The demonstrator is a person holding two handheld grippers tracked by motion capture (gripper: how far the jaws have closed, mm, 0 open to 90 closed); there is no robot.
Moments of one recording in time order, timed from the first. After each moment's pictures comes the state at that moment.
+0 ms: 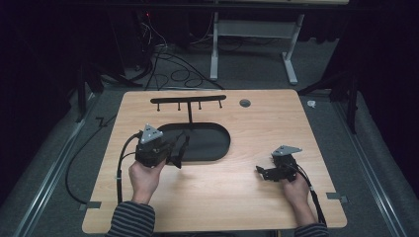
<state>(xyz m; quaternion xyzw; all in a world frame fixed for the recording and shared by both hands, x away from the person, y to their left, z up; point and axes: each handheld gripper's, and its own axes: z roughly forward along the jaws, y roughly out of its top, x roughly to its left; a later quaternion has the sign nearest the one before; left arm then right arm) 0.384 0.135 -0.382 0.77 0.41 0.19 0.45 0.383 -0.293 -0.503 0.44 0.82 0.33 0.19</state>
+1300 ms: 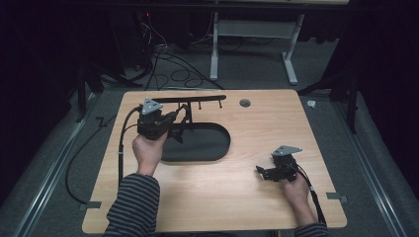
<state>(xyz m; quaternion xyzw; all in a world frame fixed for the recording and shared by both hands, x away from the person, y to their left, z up) 0.445 0.130 -0.349 0.74 0.42 0.22 0.47 0.383 -0.293 -0.503 0.44 0.82 0.33 0.19</state>
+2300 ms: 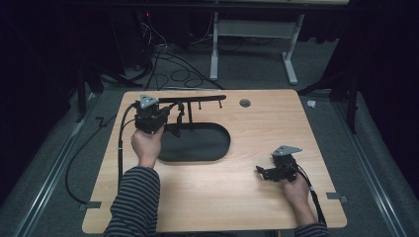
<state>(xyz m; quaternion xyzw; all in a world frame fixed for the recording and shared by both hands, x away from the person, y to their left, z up) 0.468 0.139 -0.360 0.72 0.46 0.25 0.45 0.383 -0.293 -0.503 0.44 0.82 0.33 0.19</state>
